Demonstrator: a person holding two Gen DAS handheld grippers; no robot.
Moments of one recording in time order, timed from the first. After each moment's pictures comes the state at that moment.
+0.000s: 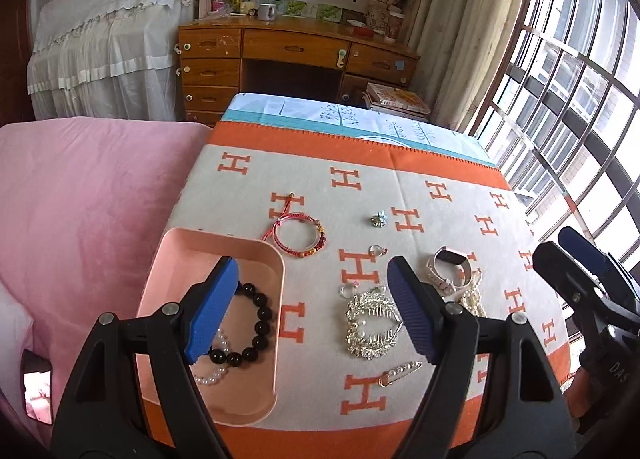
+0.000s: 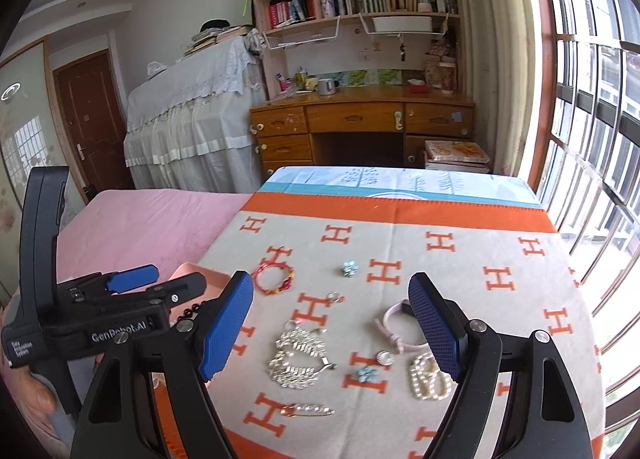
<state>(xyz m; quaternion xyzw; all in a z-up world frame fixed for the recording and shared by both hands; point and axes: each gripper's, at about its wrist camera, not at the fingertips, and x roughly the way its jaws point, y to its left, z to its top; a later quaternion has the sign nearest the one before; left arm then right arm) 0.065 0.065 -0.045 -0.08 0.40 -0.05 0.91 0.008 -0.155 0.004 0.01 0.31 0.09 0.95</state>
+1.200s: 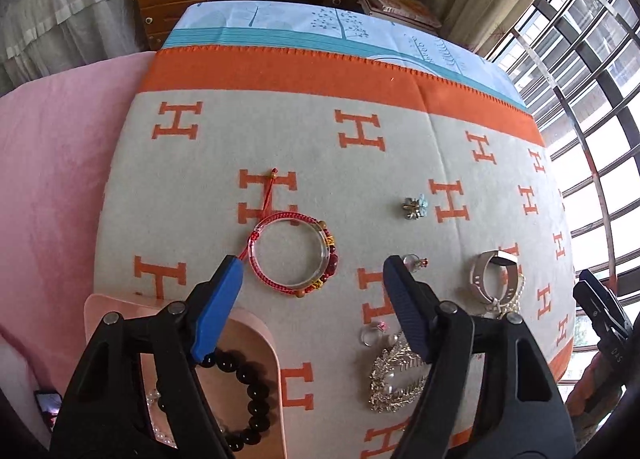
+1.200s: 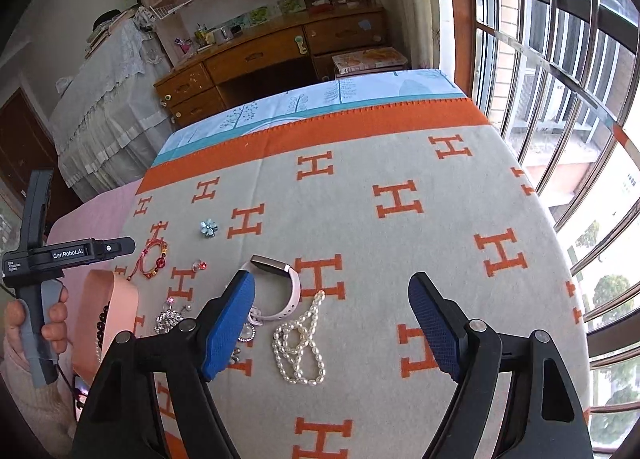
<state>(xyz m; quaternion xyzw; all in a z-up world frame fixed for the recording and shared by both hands) 0.228 0.063 -0.139 -0.06 0.57 -0.09 0.81 0.084 -0.309 -0.092 0.10 0.47 -0.02 0.88</state>
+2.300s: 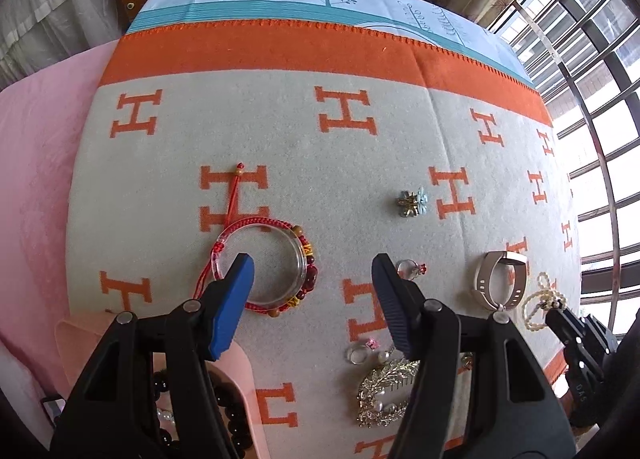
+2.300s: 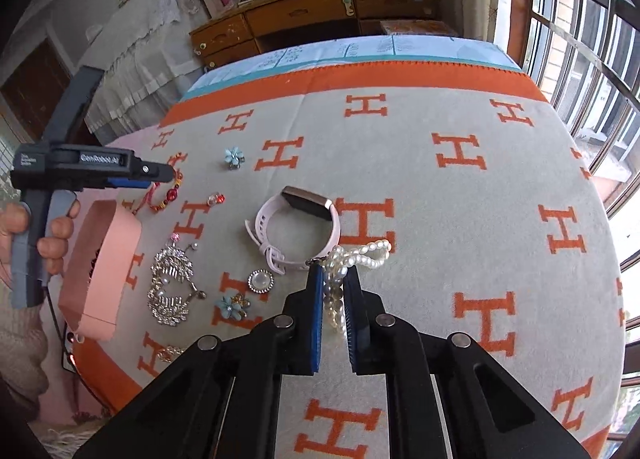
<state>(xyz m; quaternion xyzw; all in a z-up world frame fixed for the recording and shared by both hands) 0.251 0.033 -0.163 -0.04 0.61 -0.10 0.79 0.081 -0.270 -0.132 0.08 0.48 0.06 0.87</state>
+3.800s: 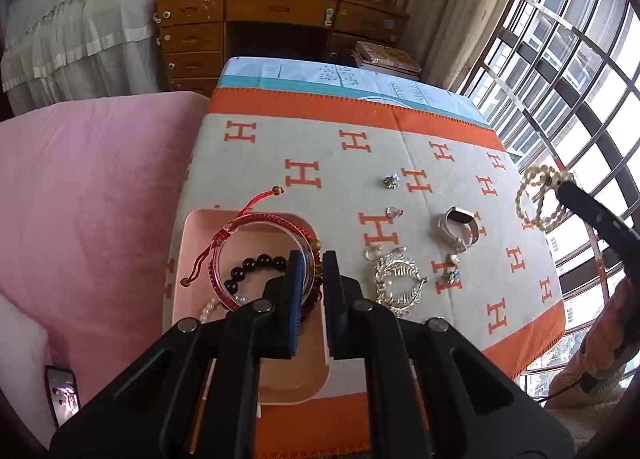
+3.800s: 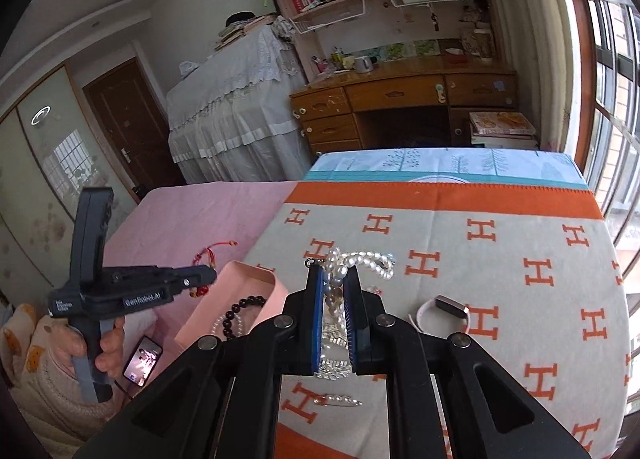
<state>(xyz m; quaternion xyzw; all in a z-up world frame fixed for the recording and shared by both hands) 0.071 0.125 -0.046 -0.06 0.47 -0.08 0.87 0.040 -0.162 0.019 0.06 0.36 0.21 0.91</state>
